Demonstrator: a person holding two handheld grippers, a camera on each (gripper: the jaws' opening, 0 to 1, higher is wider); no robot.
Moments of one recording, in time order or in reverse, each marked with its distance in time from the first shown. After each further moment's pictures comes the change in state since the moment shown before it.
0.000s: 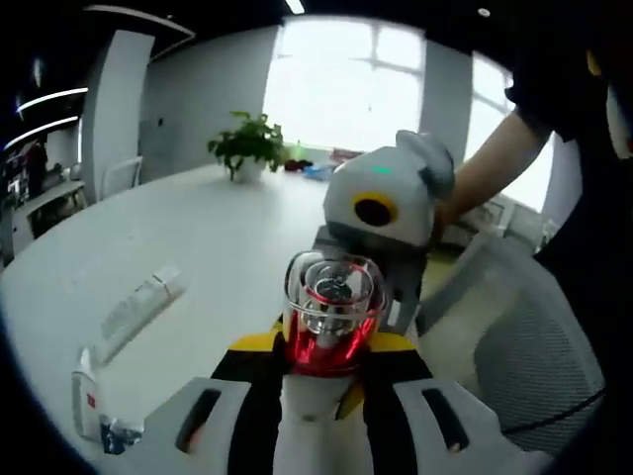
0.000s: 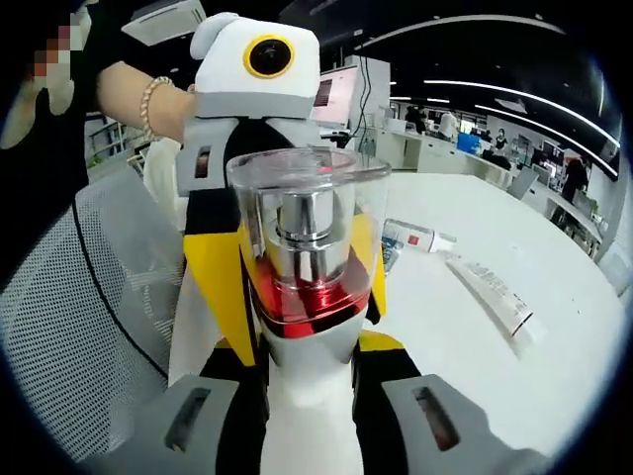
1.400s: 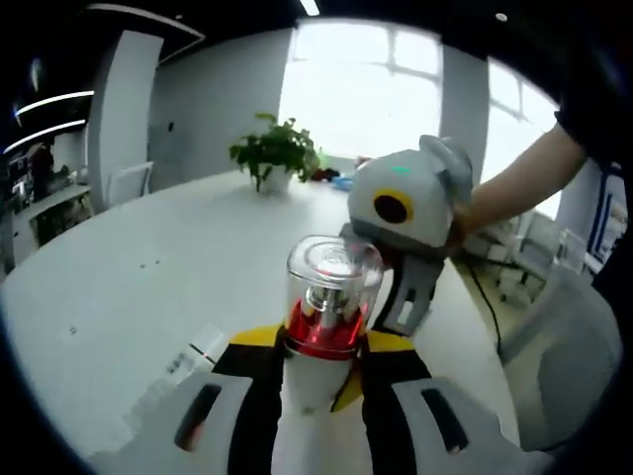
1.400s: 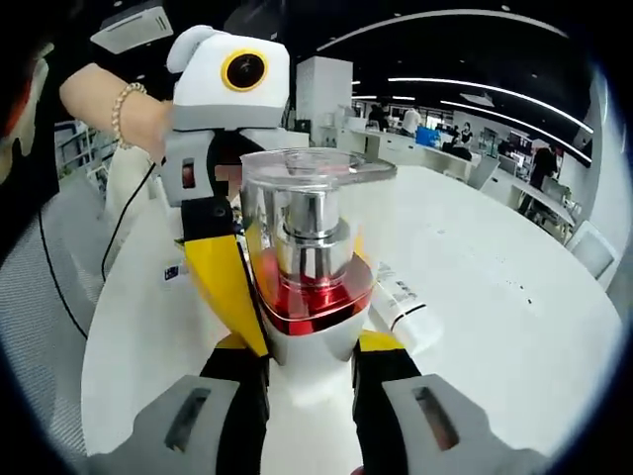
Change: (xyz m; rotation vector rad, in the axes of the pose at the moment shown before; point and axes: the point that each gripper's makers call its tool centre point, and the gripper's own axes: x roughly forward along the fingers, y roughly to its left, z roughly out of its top) left arm 0.078 0.109 0.052 -0.025 -0.042 0.045; right arm -0.030 -0.150 -0.028 0.055 -0.006 -0.136
